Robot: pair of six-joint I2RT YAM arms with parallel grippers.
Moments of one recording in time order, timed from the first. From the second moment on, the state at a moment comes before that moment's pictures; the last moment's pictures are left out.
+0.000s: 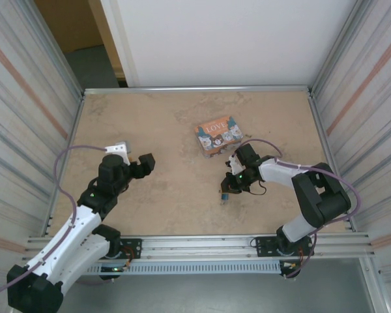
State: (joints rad) left arm -0.40 0.73 0.49 -0.22 -0.08 -0.49; right arm 0.48 1.57 0.72 -0.43 -0.55 0.43
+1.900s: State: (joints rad) left arm -0.39 0.71 0.50 -0.26 -0.11 -0.50; right arm 0.42 1.43 0.75 -0.49 -0.51 0.37
